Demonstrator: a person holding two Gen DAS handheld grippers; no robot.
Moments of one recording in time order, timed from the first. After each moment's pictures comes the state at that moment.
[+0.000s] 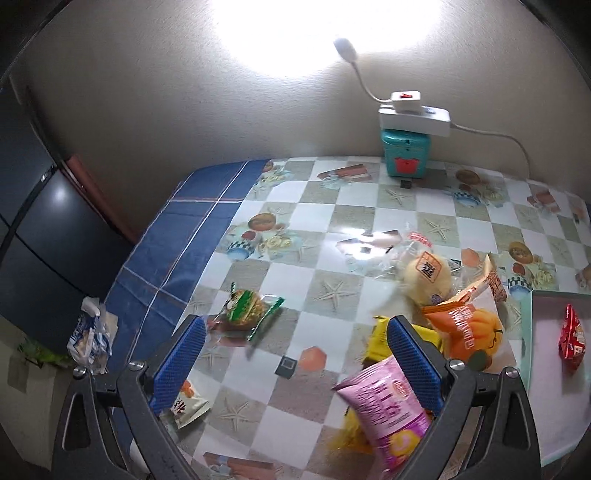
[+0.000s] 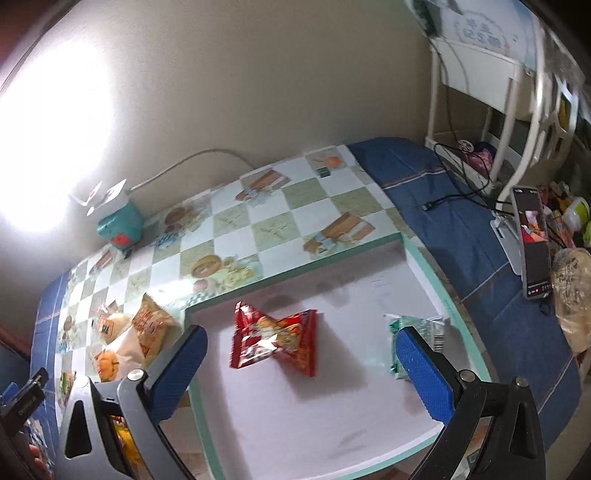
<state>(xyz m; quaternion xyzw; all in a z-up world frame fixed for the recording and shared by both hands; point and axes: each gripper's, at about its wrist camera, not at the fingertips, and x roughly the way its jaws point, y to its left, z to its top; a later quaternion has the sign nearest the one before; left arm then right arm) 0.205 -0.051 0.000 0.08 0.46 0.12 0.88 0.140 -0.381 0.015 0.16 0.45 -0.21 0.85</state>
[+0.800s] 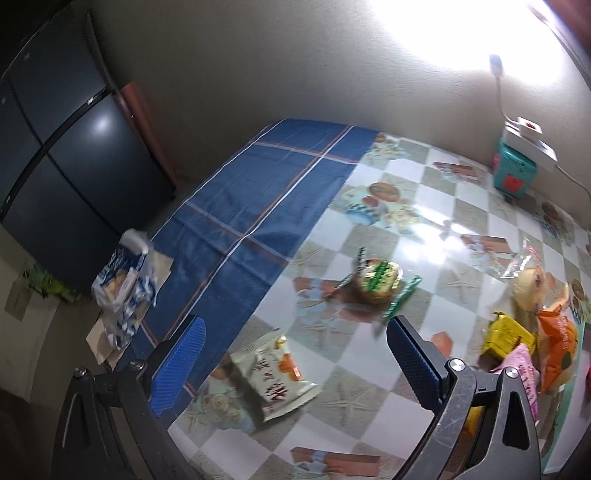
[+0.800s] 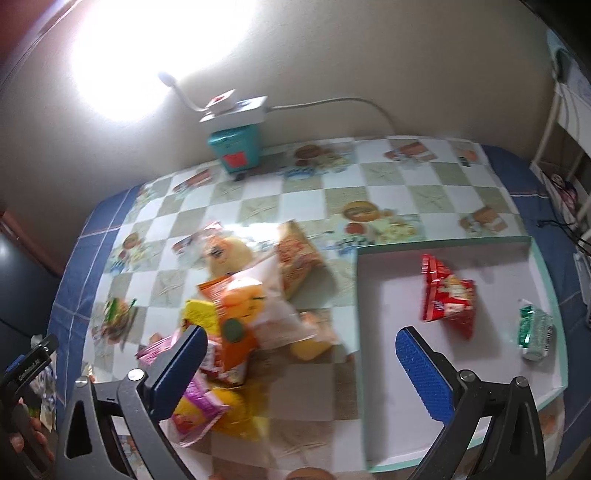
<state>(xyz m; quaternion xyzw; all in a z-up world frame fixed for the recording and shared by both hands) 0.181 0.099 -0.013 -0.01 0.49 0.21 0.85 0.183 -0.221 -0.002 0.10 0.50 -0.06 0.86</state>
